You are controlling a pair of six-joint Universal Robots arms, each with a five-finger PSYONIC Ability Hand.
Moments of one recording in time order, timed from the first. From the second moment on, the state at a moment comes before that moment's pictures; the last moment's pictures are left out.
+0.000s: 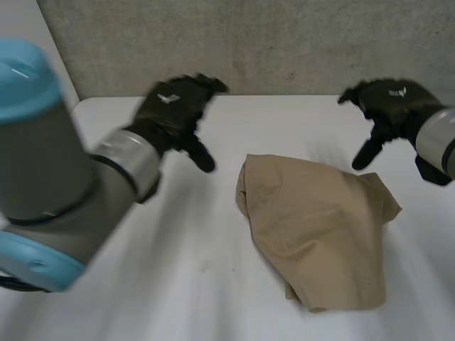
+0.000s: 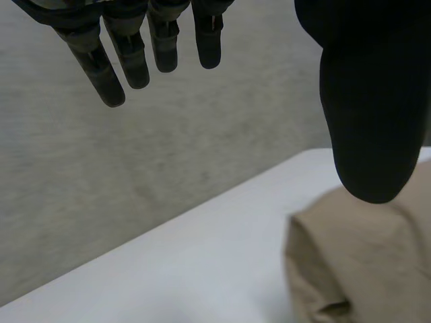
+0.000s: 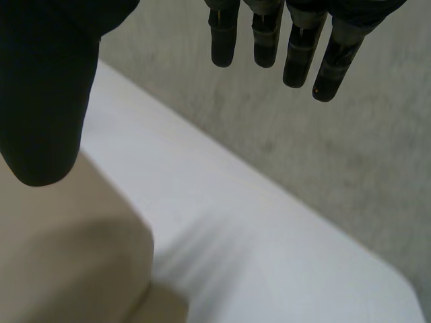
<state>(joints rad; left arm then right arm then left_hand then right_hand) 4.06 -1.86 -1.31 3.10 -1.57 3.17 1.79 -1.34 1.31 0.28 1.34 2.83 0.23 0.21 0.22 0.22 0.05 0.20 0.22 0.21 0.24 0.07</state>
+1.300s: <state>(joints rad) 4.33 -2.08 -1.24 3.31 -1.73 3.46 1.82 -1.29 1.63 0.04 1.25 2.79 1.13 1.18 1.18 1.19 0.97 0.20 0.22 0.21 0.24 0.07</state>
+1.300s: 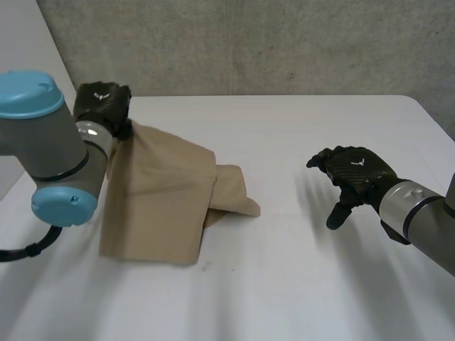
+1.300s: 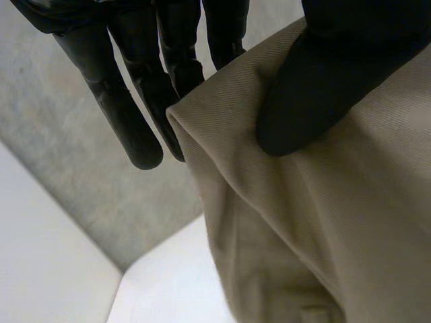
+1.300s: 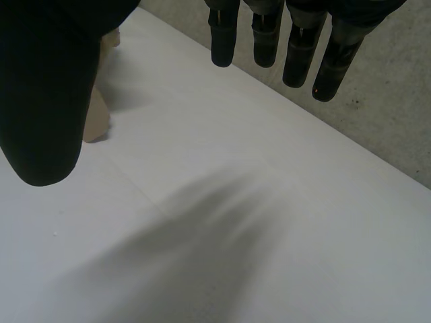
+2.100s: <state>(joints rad) 3.92 -1.75 -1.54 3.26 -1.74 3.43 1.76 -1.32 1.37 0.09 1.31 2.66 0.28 0.25 0.26 0.25 0.06 0.20 0.22 0.21 0.24 0.07</state>
